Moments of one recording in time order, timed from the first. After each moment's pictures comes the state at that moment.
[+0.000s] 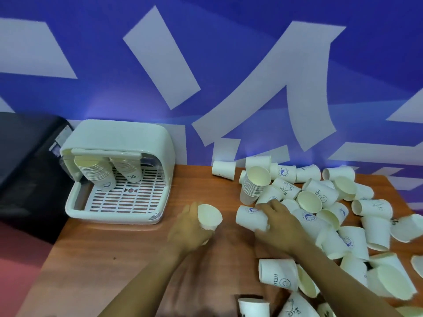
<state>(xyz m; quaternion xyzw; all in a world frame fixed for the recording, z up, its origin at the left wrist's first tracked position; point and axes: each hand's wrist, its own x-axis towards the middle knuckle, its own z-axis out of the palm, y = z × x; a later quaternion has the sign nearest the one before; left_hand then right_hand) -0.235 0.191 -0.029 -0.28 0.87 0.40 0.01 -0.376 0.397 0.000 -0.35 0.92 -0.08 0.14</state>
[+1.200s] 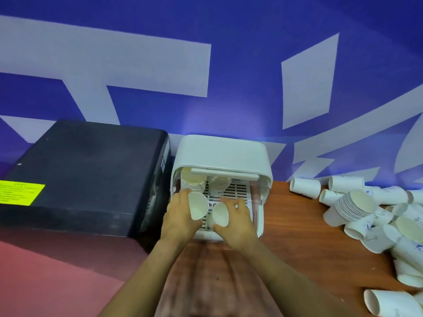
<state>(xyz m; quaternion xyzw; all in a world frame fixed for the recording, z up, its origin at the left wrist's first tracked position) -0.108 -0.085 -0.022 -0.37 0.86 0.35 -0.06 -0.201 0.047 -0.029 -0.28 0.90 -0.26 0.19</state>
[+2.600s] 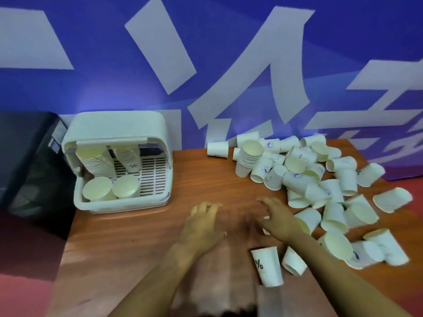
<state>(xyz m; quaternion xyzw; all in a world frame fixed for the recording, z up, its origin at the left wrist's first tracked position) -0.156 0.202 -0.008 -0.09 0.94 0.32 0.08 -0.267 0.402 -0.008 -0.20 0.94 -0.22 0.18</state>
